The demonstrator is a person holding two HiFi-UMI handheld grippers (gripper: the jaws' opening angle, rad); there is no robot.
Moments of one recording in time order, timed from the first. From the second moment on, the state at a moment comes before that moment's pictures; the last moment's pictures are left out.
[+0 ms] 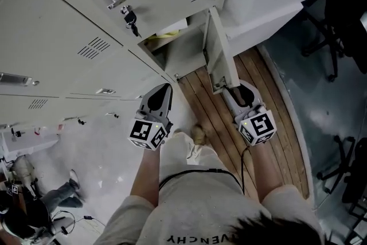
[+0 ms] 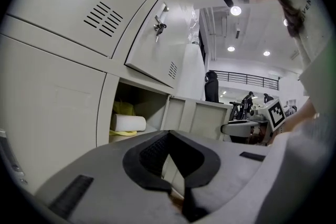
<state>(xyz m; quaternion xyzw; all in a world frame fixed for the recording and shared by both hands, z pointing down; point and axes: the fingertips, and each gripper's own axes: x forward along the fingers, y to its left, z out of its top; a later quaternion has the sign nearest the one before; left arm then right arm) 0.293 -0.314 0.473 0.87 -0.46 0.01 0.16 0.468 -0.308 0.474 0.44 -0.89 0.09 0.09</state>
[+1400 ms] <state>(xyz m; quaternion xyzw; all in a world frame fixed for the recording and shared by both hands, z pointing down) 0.162 -0.310 0.475 0.82 -0.55 -0.02 0.15 0.272 -0.365 0.482 0.34 -0.93 0.11 0.07</state>
